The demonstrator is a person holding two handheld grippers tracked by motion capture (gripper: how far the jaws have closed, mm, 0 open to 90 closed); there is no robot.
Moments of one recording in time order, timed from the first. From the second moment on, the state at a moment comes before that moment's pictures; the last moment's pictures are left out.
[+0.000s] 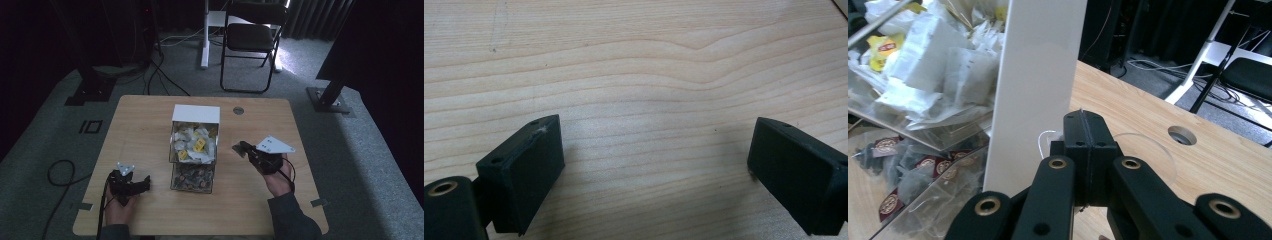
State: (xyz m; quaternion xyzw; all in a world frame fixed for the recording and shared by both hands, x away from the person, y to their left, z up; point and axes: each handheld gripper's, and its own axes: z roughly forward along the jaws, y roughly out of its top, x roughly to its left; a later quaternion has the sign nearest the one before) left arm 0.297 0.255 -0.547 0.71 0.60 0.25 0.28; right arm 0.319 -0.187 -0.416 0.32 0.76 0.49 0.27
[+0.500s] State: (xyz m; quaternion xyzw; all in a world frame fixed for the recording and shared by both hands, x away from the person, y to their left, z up) left arm 0.297 0.255 -0.547 0.71 0.60 0.25 0.28; right arm 0.334 -0.195 -0.416 0.34 0.76 0.49 0.27
